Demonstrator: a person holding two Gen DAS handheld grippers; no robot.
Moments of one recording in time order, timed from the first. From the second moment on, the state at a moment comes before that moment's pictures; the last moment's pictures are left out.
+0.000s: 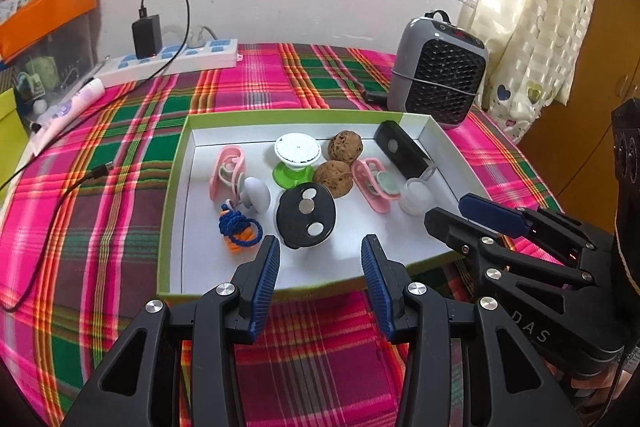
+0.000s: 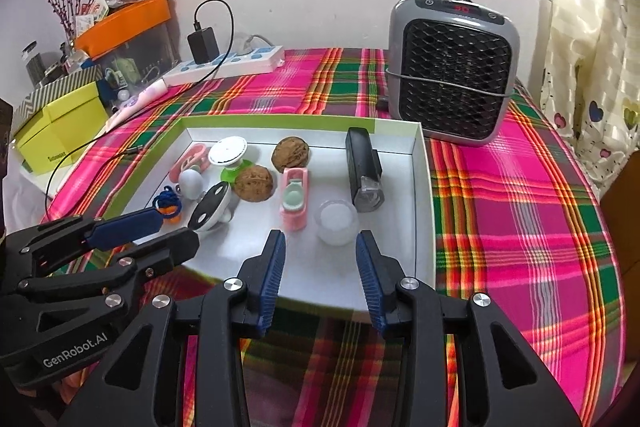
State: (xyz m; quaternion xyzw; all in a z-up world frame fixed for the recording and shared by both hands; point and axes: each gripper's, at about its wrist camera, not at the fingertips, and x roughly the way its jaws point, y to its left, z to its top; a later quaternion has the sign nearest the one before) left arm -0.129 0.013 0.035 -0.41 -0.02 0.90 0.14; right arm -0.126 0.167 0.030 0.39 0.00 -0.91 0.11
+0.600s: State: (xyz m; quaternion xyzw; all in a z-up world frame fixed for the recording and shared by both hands) left arm -0.079 0.011 0.038 -0.39 -0.01 0.91 0.12; right arm -0.078 0.160 0.036 0.37 0.00 -0.92 0.11
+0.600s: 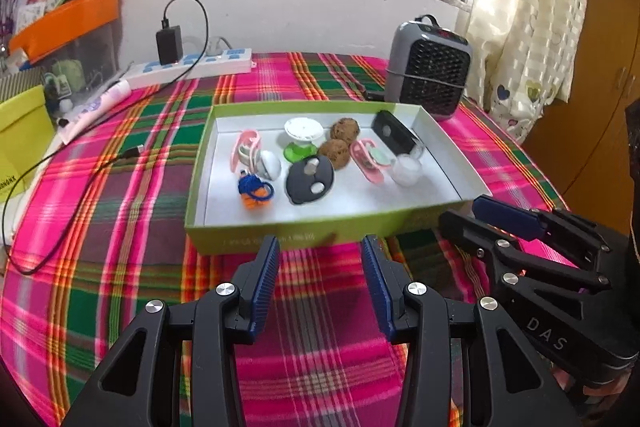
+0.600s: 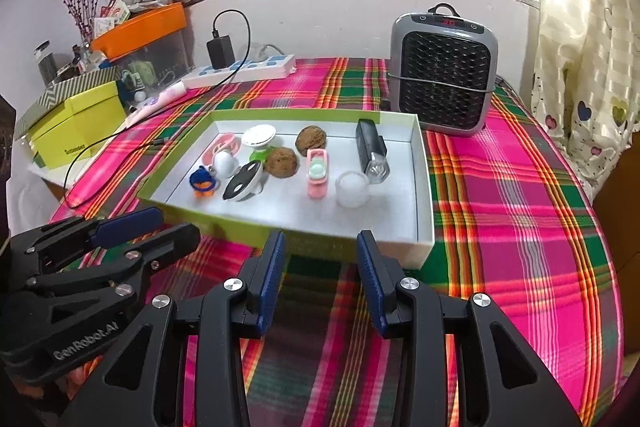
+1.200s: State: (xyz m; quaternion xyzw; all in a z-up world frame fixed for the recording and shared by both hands) left arm -0.051 0.010 0.018 -0.42 -0.01 0.90 0.11; right arm -0.044 0.160 0.021 0.39 0.00 -0.91 0.10
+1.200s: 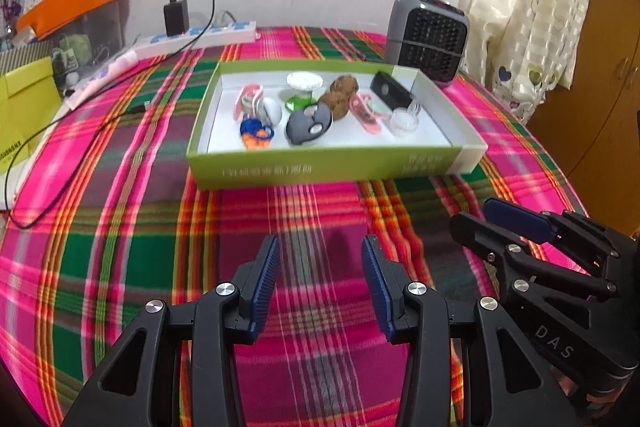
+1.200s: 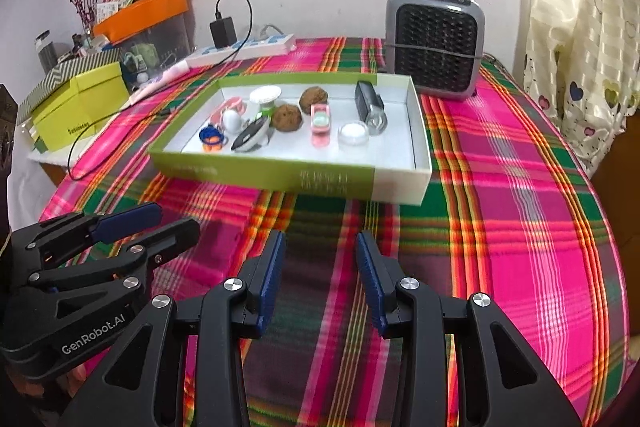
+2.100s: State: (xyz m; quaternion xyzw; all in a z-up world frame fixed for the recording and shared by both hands) left arm -0.044 0.015 0.006 -0.43 -0.01 0.90 0.08; right arm -0.038 0.165 0.005 0.43 0.00 -0.90 0.08
